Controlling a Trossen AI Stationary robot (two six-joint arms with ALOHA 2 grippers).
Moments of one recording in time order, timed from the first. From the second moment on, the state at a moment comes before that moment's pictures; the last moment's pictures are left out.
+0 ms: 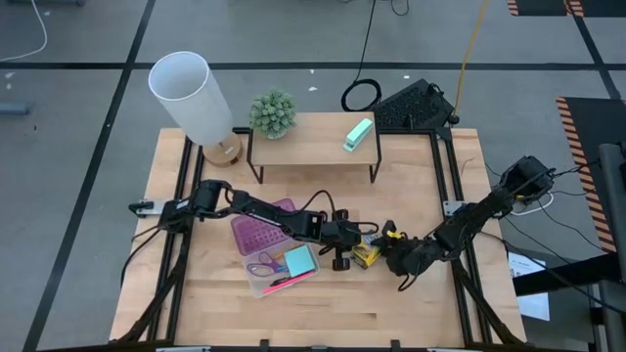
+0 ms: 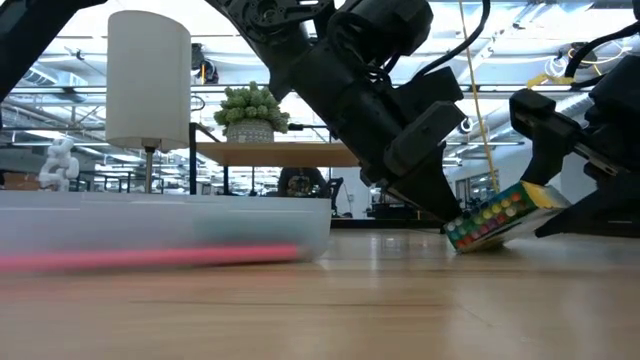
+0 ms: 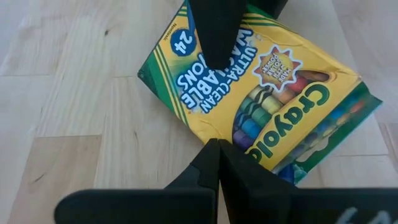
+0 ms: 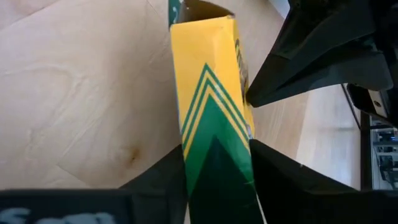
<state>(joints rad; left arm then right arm) -0.13 2.25 1.56 -0.10 -0.08 -0.06 0.62 1.38 0.30 0.22 0.60 -0.43</state>
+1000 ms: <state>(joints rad) -0.34 1.94 1.56 -0.34 -0.48 -0.06 0.69 1.18 0.29 0.44 0.60 -0.38</state>
